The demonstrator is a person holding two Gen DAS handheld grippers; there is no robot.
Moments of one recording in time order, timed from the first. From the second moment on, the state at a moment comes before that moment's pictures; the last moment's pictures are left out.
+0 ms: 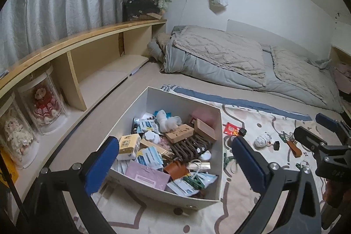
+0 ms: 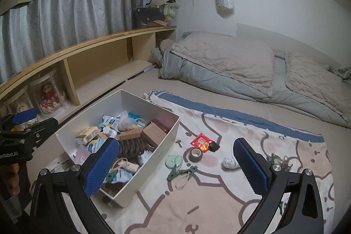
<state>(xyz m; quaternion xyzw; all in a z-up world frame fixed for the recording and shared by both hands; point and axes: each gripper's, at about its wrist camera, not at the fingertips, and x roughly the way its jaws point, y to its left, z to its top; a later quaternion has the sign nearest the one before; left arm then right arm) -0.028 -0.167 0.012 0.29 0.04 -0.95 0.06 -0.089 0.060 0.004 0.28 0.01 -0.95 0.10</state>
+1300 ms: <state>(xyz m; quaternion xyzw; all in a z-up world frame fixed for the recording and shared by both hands) 0.023 -0.128 -0.004 0.30 0.02 -0.95 0.04 -0.034 0.087 -0.016 0.29 0.04 -0.95 0.11</state>
